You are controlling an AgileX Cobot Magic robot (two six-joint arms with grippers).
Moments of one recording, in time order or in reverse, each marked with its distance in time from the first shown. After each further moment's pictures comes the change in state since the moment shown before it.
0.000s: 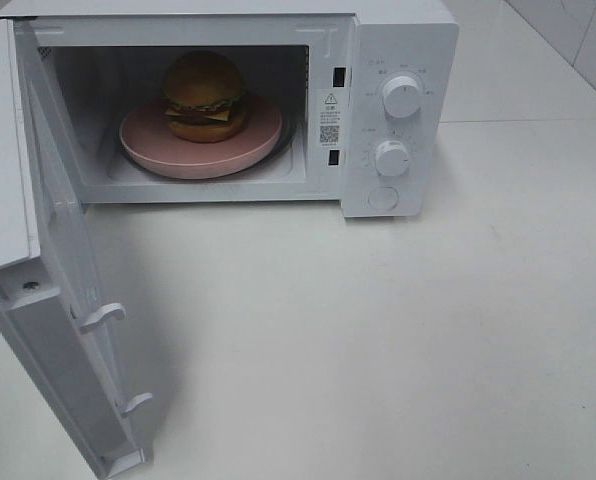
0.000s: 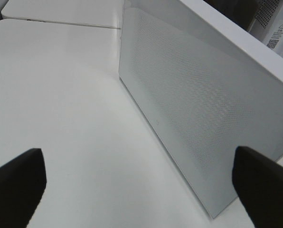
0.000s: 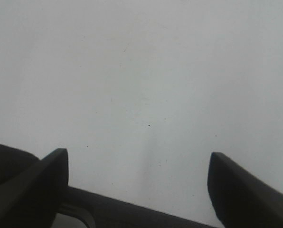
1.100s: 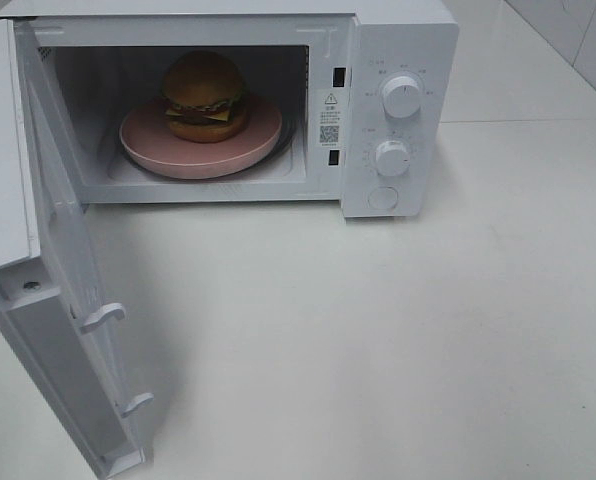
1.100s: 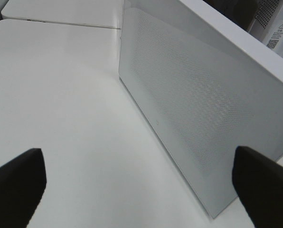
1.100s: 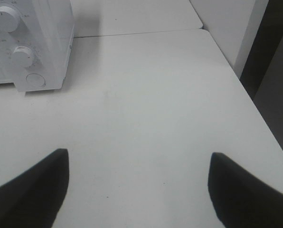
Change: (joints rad) left arm 0.000 0.000 0.000 0.000 0.000 0.000; right arm -0.418 -0.650 0.052 0.066 0.021 -0.070
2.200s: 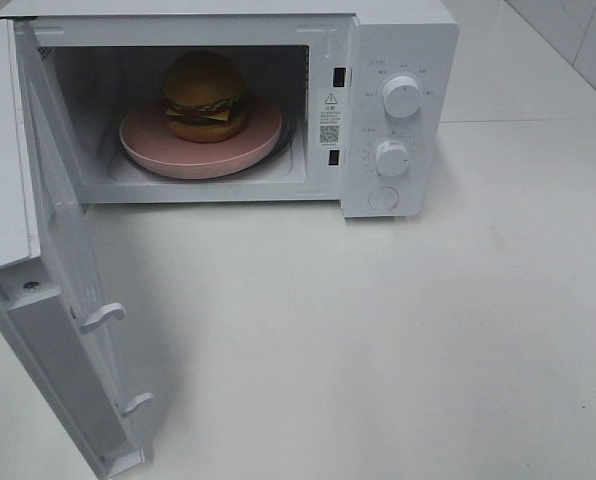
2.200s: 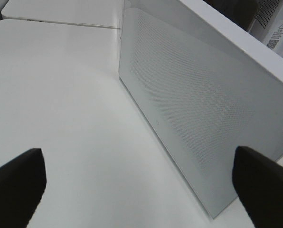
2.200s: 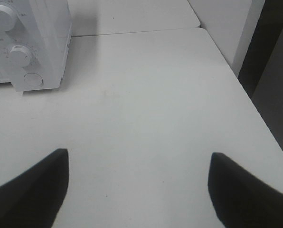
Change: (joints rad) left arm 0.000 0.000 0.000 0.000 0.000 0.000; right arm -0.008 0.000 0.000 0.004 0.003 -0.004
